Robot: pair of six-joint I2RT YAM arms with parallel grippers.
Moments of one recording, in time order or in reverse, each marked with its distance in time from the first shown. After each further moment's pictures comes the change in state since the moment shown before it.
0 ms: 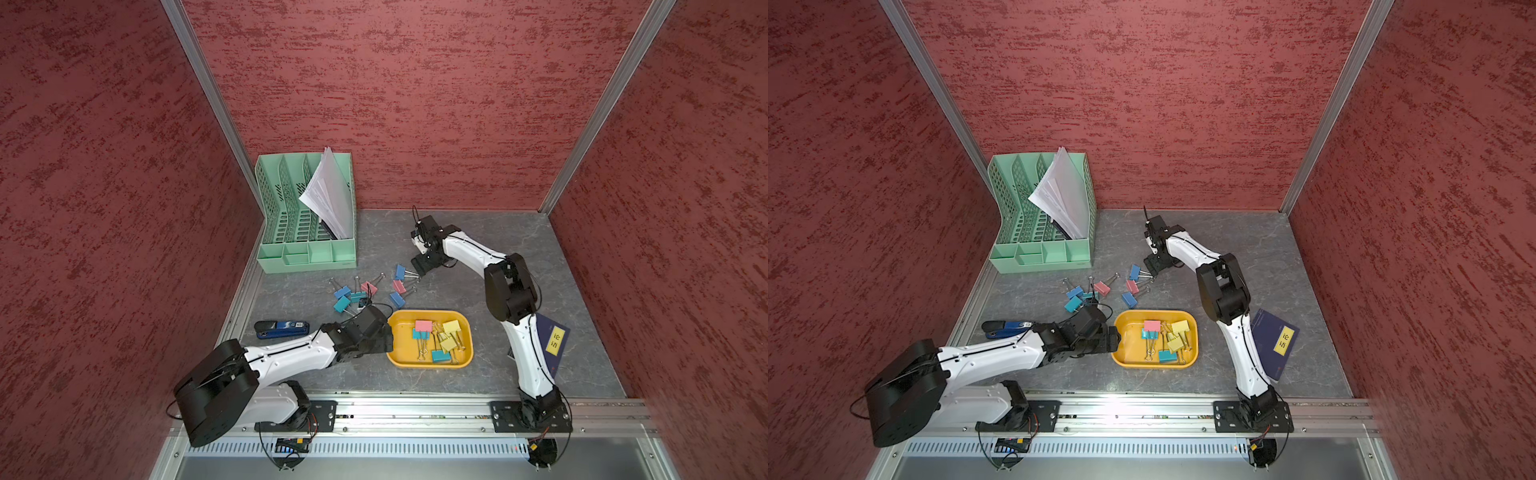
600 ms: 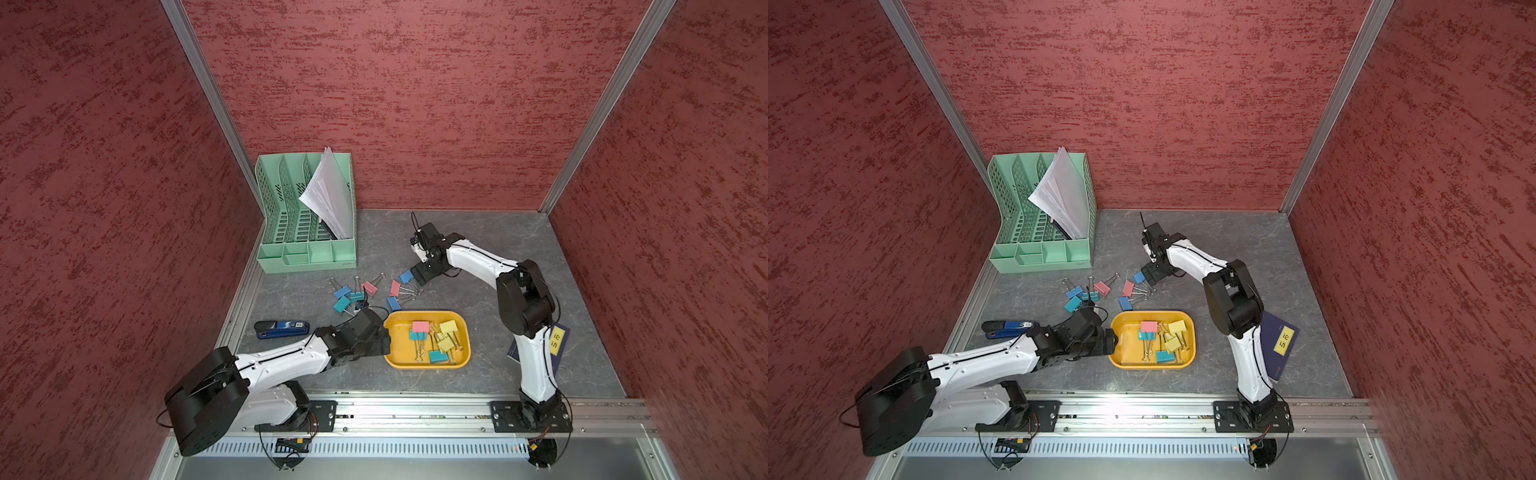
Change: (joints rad) left arm 0.002 -0.066 -0.042 -0.010 0.004 0.000; right arm 0.050 -0.163 -0.149 0.053 -0.040 0.035
